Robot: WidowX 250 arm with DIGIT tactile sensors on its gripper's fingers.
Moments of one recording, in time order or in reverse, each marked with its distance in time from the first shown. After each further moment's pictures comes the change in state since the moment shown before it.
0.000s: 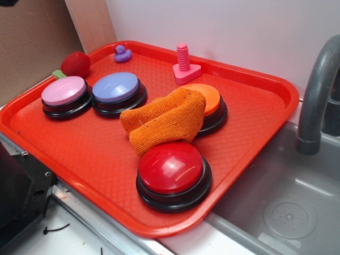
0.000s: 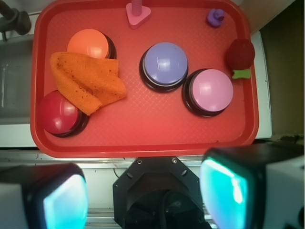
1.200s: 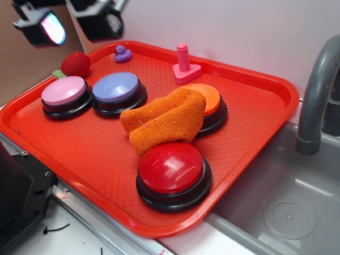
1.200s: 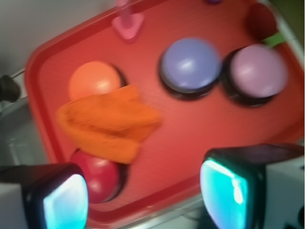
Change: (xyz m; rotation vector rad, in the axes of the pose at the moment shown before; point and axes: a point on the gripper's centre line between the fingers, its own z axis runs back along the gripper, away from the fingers) arm 0.044 -0.055 -0.068 -0.103 -0.099 0.419
